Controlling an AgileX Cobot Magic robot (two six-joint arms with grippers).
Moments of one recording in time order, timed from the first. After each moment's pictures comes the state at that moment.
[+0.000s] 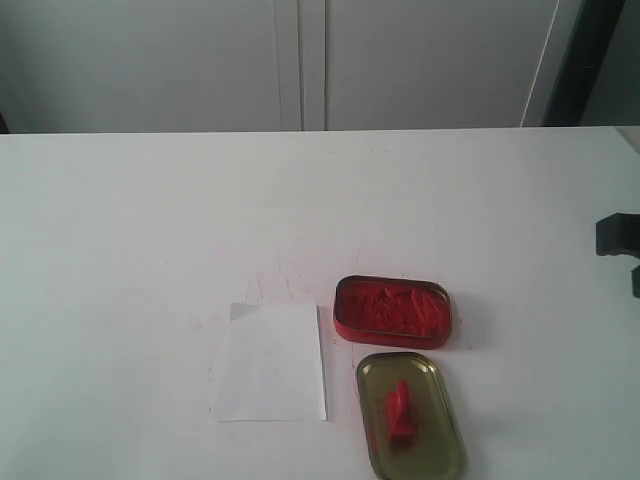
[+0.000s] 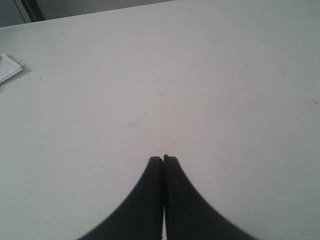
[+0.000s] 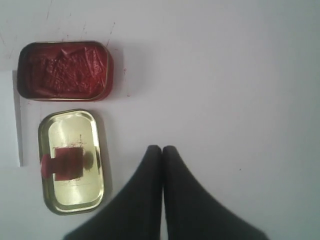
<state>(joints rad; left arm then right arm) -0.03 0.00 0.02 -0.05 0.39 0.16 0.11 0.96 -0.79 0.09 0.91 0.19</state>
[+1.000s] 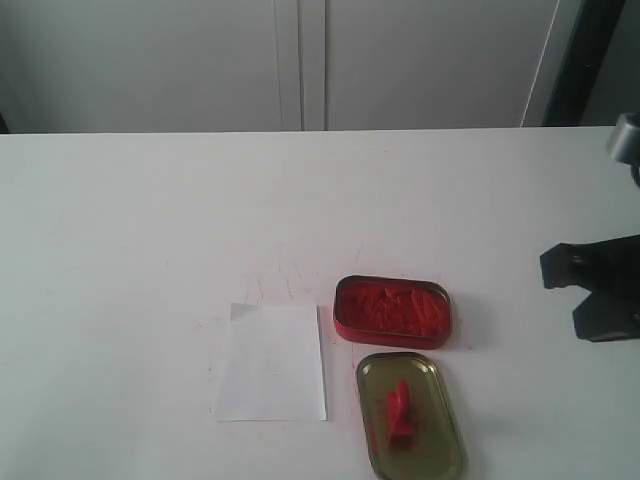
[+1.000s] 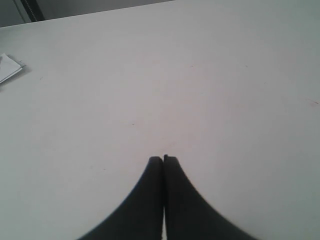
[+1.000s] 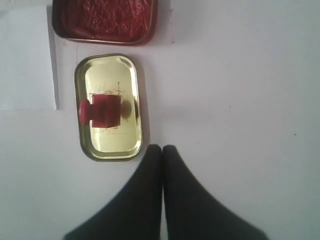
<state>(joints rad) -0.03 0.00 0.02 -0.05 0.39 0.16 0.21 1.03 -0.81 0.20 1.00 0.15</state>
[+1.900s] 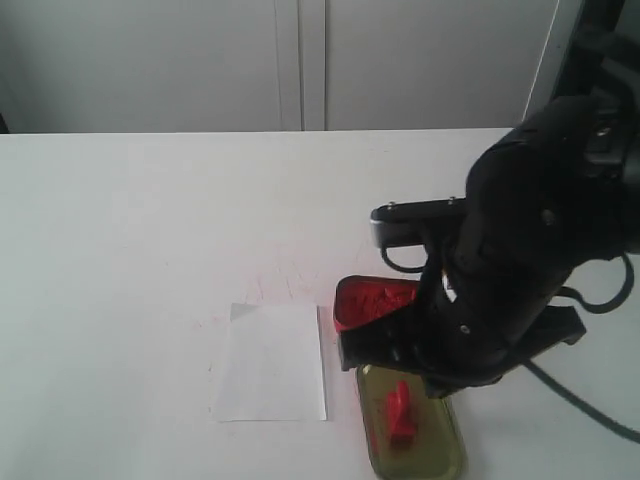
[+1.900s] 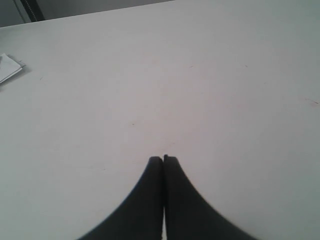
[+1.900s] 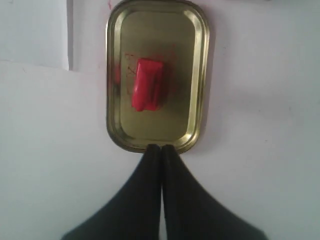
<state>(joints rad) -0.03 0.00 0.02 -0.05 0.39 0.16 0.75 1.45 -0.95 -0.07 0.97 0.62</state>
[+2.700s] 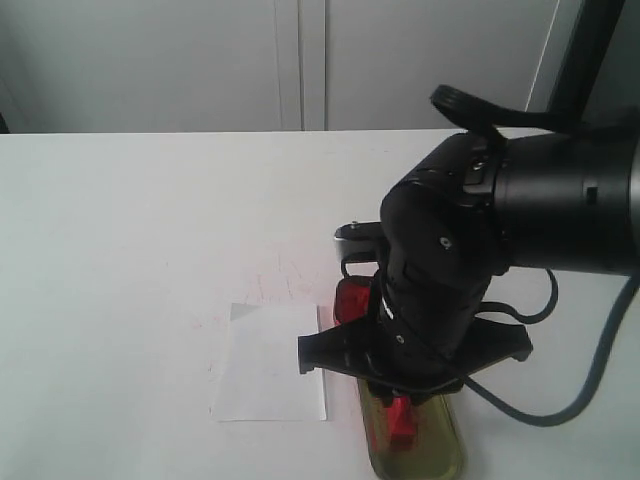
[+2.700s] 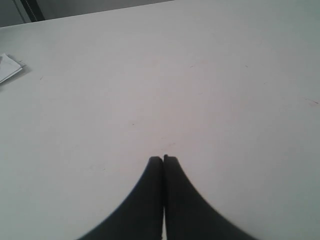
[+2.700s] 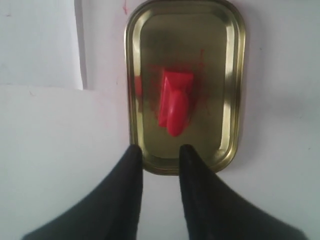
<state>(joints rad) -0.03 0.00 0.02 -0.05 0.39 0.16 0.82 1.61 -1.02 -0.09 0.93 0.79</state>
